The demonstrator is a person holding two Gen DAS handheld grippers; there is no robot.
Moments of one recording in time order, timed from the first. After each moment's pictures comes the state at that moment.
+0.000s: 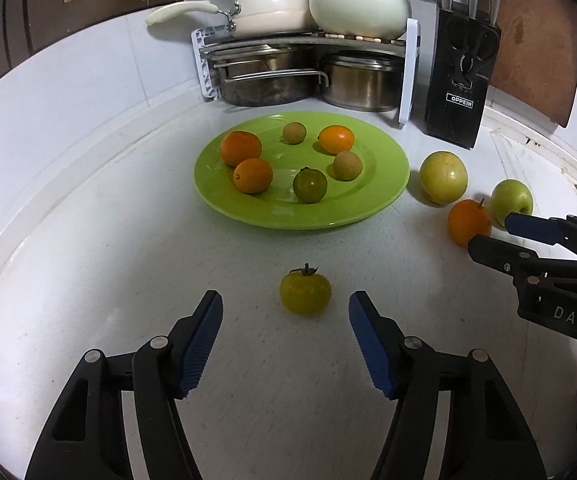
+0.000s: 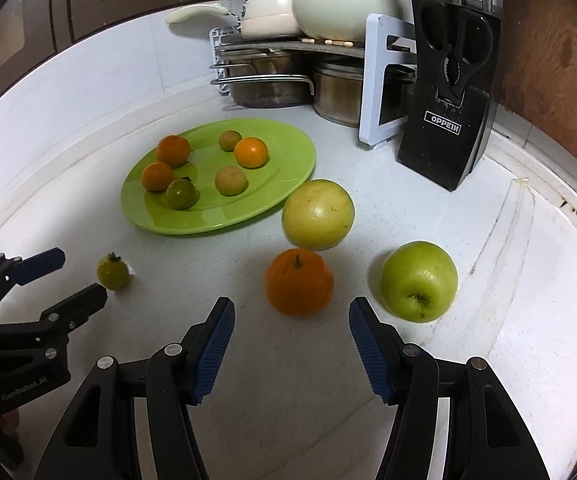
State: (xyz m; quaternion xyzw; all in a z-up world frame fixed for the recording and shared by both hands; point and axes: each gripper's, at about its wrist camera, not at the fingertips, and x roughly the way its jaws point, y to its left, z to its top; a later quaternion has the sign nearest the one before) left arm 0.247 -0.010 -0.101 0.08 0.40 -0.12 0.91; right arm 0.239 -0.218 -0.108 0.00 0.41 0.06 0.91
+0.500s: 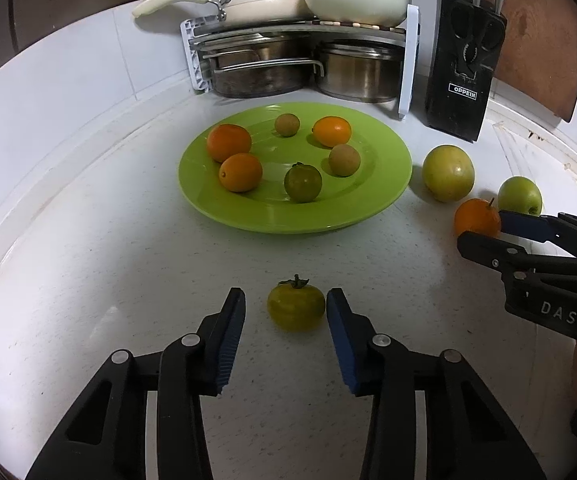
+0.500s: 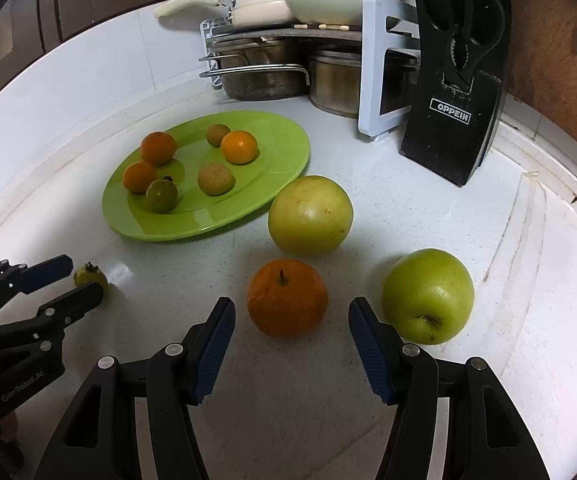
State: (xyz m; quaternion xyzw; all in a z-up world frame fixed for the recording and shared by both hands) left arm 0.261 -0.016 -0.111 0.09 0.41 -0.12 0.90; right arm 0.260 -0.223 -0.122 0.01 0.42 0.07 0.90
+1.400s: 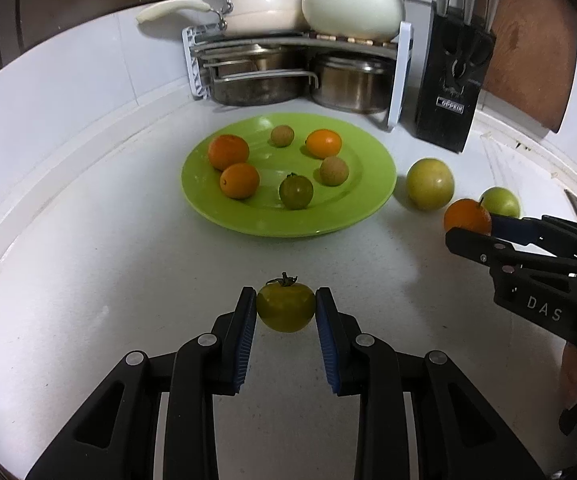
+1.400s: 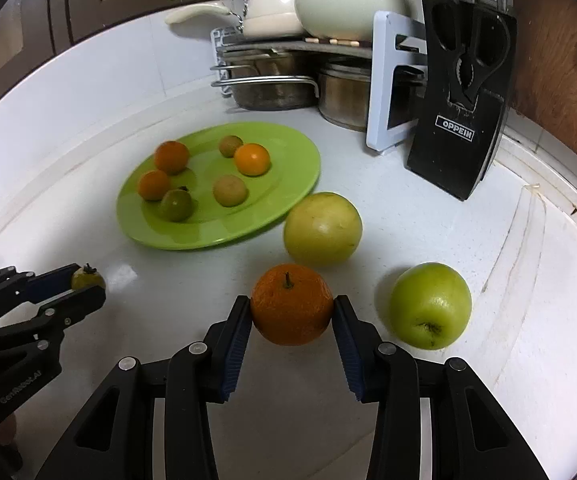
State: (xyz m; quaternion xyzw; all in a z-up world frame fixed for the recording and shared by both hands) left arm 0.247 -0.010 -0.092 0.07 0.40 -0.14 0.90; right arm 0.247 -0.213 -0.103 0.00 0.41 0.08 0.91
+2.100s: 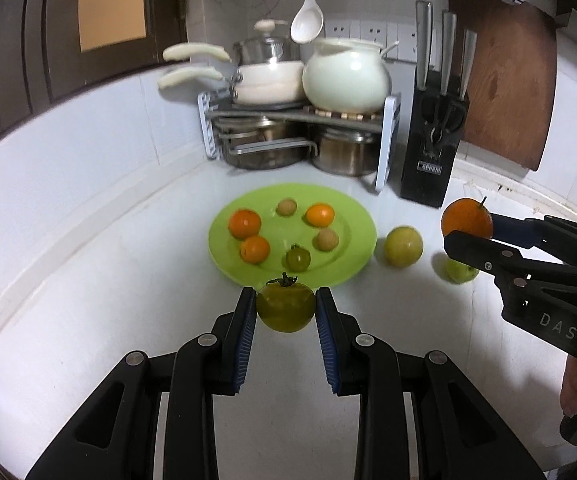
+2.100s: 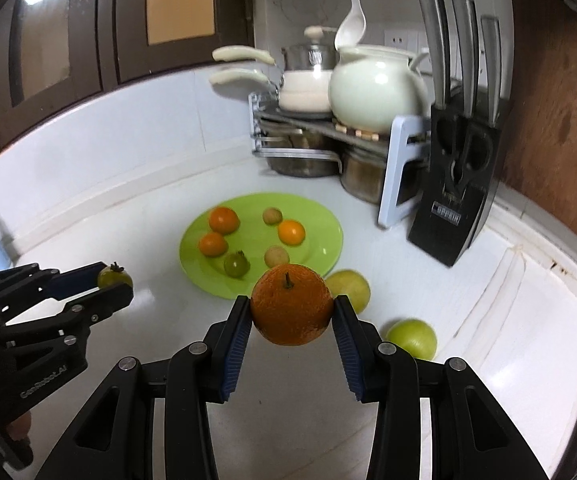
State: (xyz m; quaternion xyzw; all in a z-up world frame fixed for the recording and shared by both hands) left arm 0.215 -0.002 -0.024 0.07 0.32 -0.14 0.93; right arm 0.207 -0.199 -0.026 -0.02 0.32 0.10 0.94
